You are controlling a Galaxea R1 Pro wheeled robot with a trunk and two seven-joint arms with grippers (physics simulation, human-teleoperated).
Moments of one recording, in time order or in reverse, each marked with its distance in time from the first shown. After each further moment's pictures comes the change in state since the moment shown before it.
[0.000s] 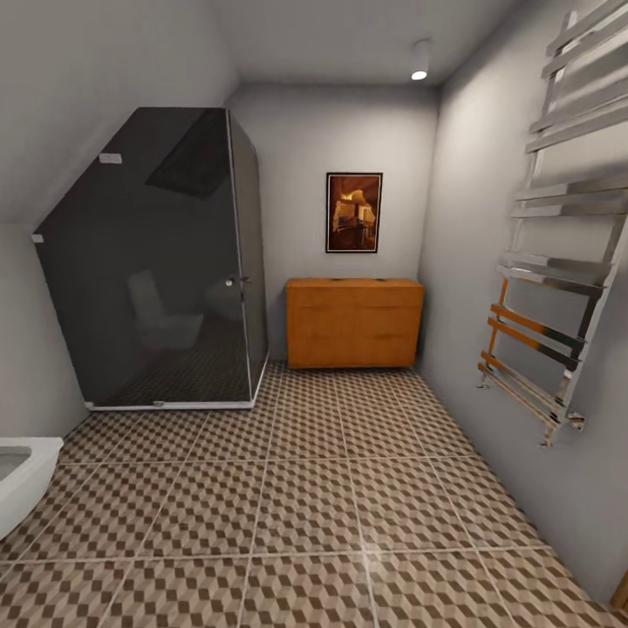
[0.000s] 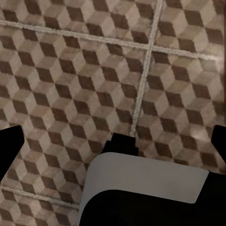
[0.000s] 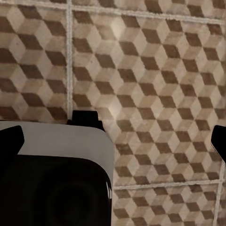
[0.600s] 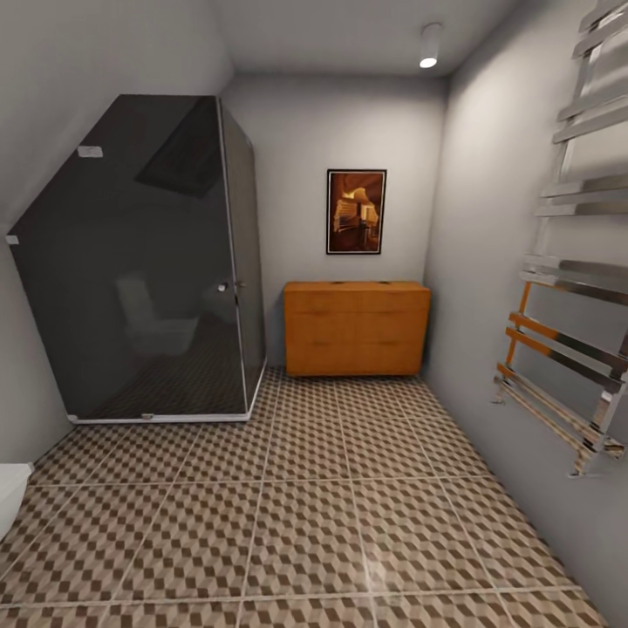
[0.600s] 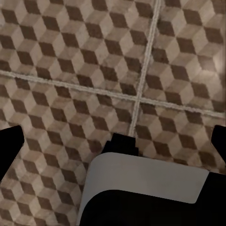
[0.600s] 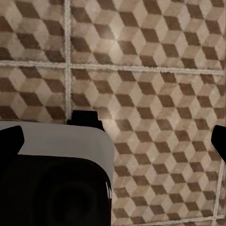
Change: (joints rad) left arm 0.000 0.000 0.000 0.000 0.000 0.000 0.000; right arm 0.000 -0.001 -0.001 0.000 0.000 0.000 0.000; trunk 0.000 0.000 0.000
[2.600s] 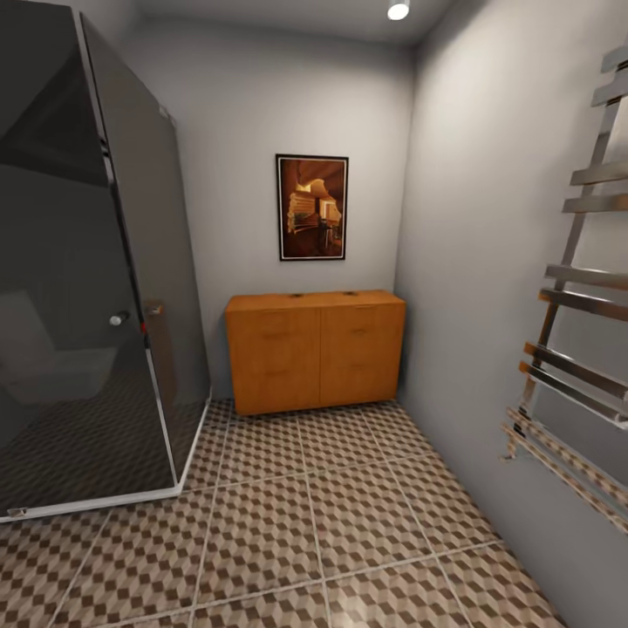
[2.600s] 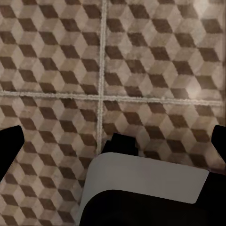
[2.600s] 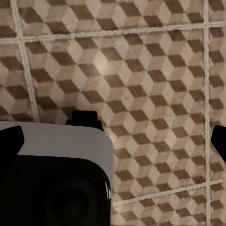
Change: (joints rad) left arm 0.000 0.000 0.000 0.000 0.002 0.000 0.000; right arm 0.000 -0.001 0.000 0.000 0.000 0.000 0.000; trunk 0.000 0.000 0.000
